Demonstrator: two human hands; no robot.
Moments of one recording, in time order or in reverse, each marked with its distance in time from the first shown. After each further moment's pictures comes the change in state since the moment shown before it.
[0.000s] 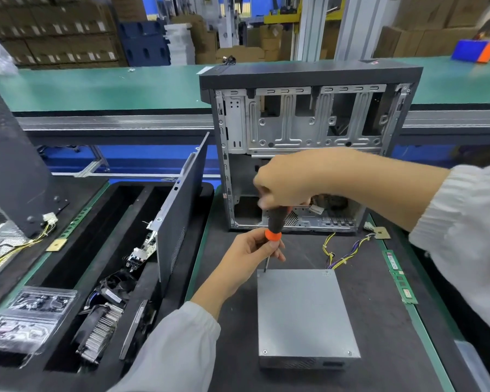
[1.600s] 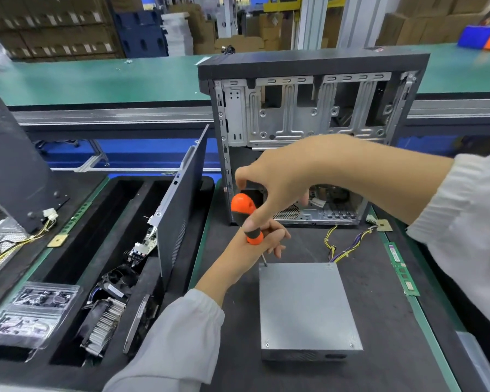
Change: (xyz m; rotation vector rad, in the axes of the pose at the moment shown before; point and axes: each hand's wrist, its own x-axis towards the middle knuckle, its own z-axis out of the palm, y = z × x) left_hand 0.010 0.008 0.000 0.084 -0.026 0.018; right_hand -0.015 -0.016 -0.005 0.167 0.024 -0.131
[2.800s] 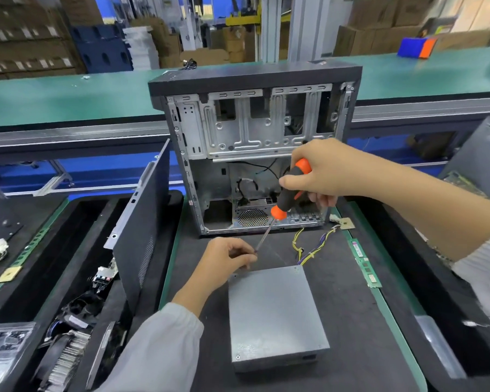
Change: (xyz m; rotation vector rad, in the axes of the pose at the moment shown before) left_hand 0.015 -0.024 0.009 0.269 0.024 -0.048; right_hand -0.063 0.091 0.040 0.481 0.451 0.388
